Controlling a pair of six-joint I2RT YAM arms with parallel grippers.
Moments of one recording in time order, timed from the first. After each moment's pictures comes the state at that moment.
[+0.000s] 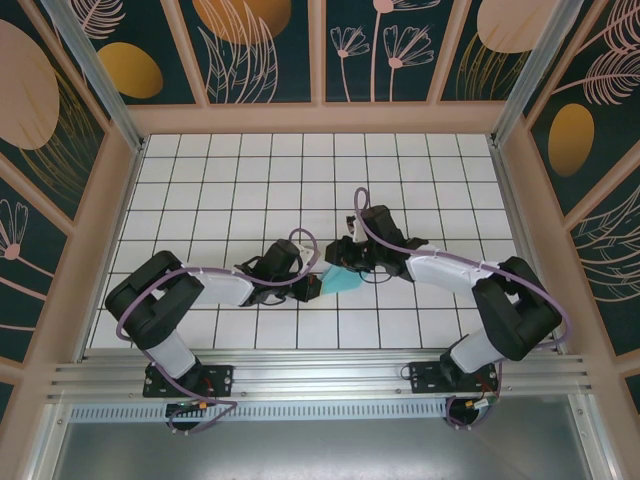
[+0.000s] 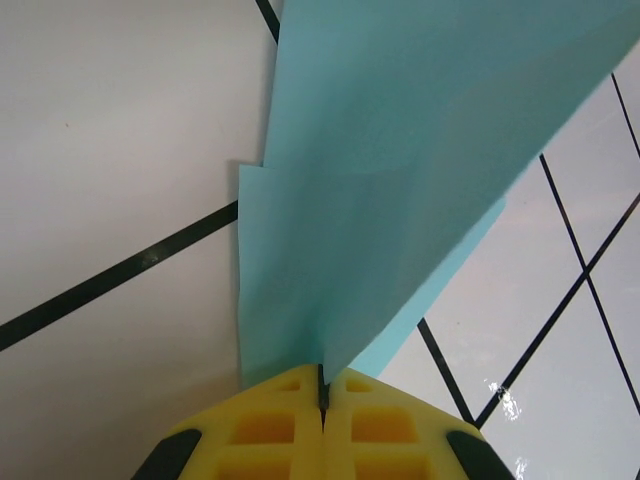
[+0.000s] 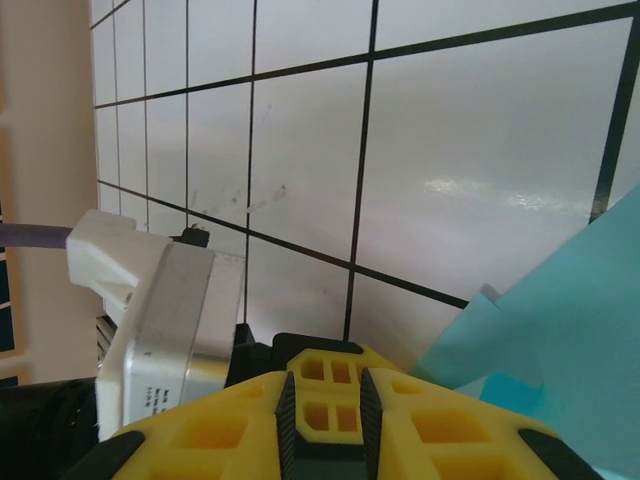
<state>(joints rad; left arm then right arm) -0.78 1.67 0.62 0.22 0.37 -0.52 0.65 1.50 0.76 -0.03 -0.47 0.84</state>
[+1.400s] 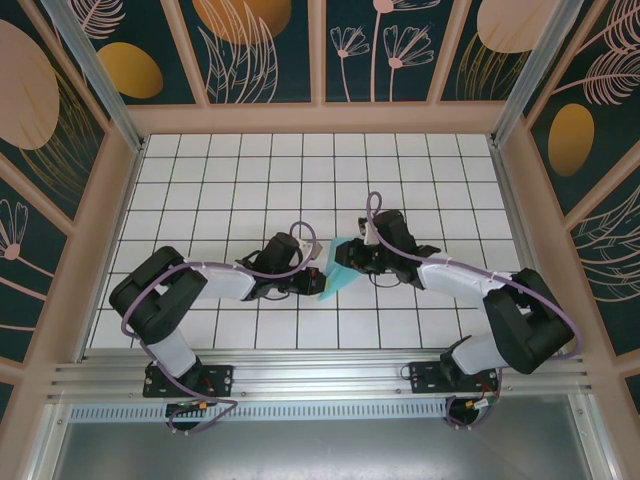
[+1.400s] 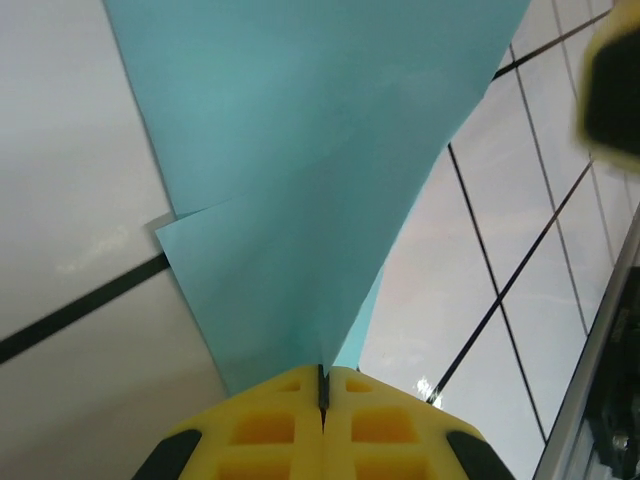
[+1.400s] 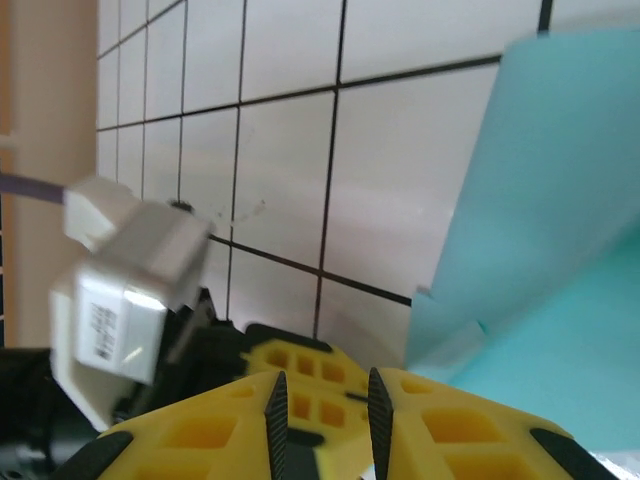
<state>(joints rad) -0.74 1.70 0.65 0.27 0.50 -0.62 0.60 1.41 0.66 0.02 -0.46 0.81</state>
